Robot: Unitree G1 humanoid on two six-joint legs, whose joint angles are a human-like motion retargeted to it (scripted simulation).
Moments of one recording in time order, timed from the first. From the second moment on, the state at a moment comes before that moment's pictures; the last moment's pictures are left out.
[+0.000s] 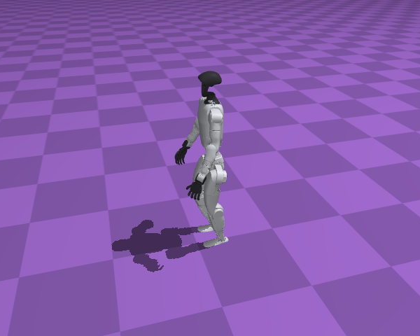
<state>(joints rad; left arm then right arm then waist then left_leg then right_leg) -0.12 0.29 -0.29 1.25 0.17 -0.08 -0.16 -0.07 -0.35 0.19 1.16 -0.13 -0.10 0.12 -0.04 -0.04 -0.18 -0.20 -0.15 0.15 0.21 -0.39 0.04 -0.35 -0.10 -0.03 0.54 -0.60 0.03</state>
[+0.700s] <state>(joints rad) -0.15 0.33 -0.35 1.25 0.26 -0.06 -0.17 -0.03 -0.32 0.23 1.20 -0.18 -0.08 0.14 -0.02 -0.03 -0.13 -0.10 -0.09 0.09 0.21 -0.42 0.02 -0.14 -0.02 -0.08 0.33 -0.54 0.00</state>
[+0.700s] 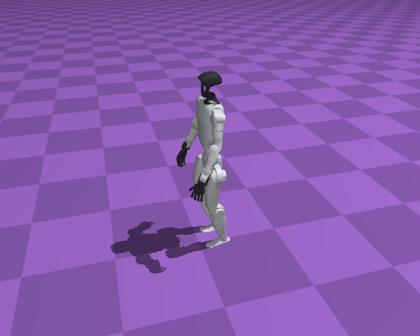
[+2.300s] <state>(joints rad) -0.19 0.42 -0.43 1.27 0.34 -0.03 -0.27 -0.16 -0.32 0.34 1.11 -0.21 -0.06 0.19 -0.04 -0.16 -0.07 -0.57 -0.03 0.20 0.81 -0.56 0.07 -0.60 0.03 0.23 0.84 -0.70 0.06</state>
